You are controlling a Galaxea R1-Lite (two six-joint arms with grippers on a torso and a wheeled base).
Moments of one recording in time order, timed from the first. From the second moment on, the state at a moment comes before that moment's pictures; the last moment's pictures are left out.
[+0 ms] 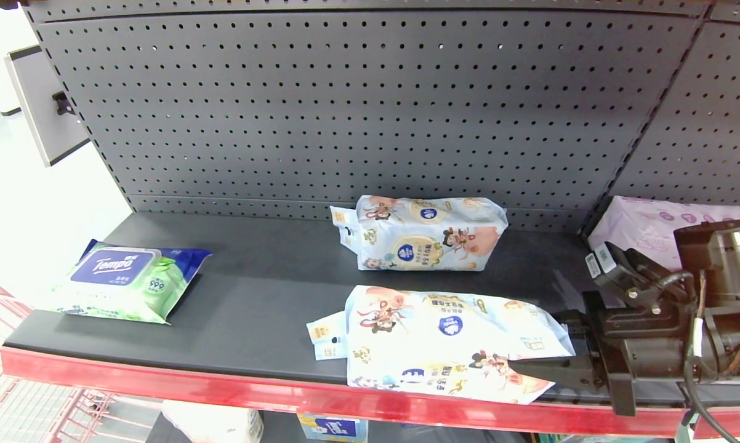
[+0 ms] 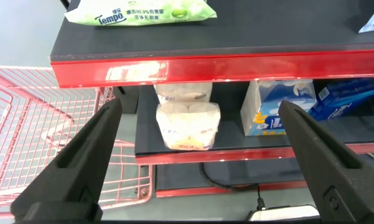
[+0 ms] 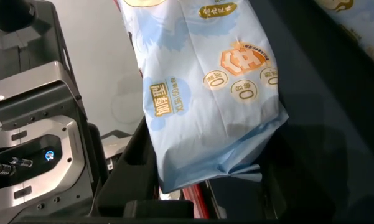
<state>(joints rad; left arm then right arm) -0.31 0.23 -0.35 0.40 0.22 0.00 0.33 1.46 -0.57 -0.24 0.75 -0.44</state>
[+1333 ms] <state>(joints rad) -0.31 0.22 -0.35 0.39 0.21 0.00 0.28 1.31 -0.45 -0.24 0.64 -0.43</state>
